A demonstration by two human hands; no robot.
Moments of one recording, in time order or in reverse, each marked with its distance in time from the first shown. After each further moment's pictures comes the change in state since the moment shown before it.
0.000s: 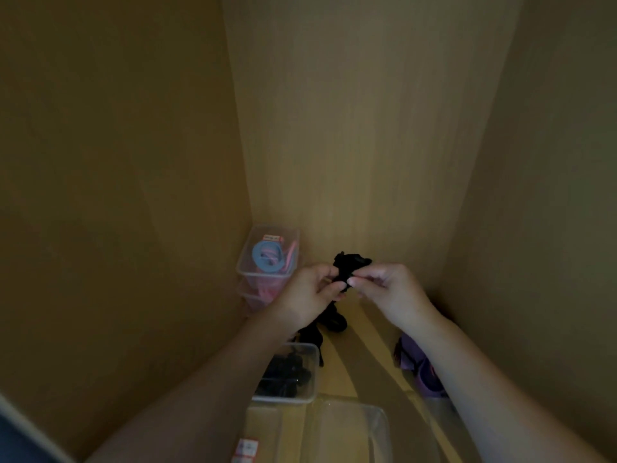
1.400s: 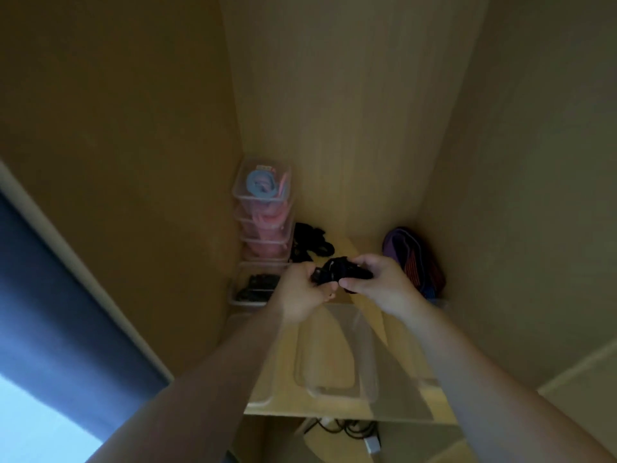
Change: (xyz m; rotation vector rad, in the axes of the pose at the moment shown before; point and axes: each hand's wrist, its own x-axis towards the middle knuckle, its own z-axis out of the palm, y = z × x) left_hand -0.112 -0.044 0.039 -0.078 -0.004 -0.319; right_hand -0.109 0.021 0.041 0.126 -0.044 0.492
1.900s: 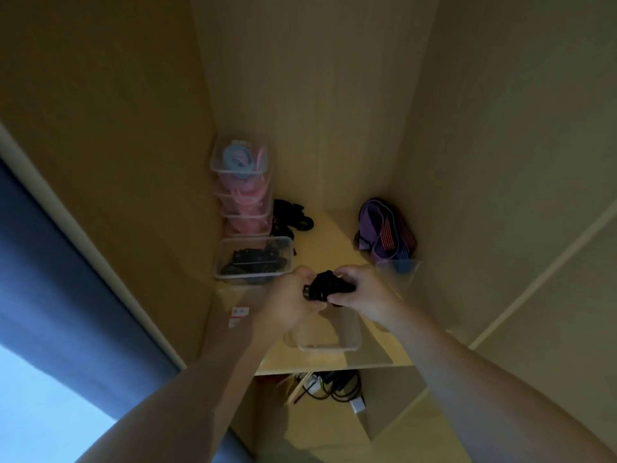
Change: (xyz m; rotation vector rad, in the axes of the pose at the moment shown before) left_hand -0.061 -0.029 0.020 0.425 -0.093 0.103; right_hand -0.064 0.048 0.017 -0.298 -0.050 0.034
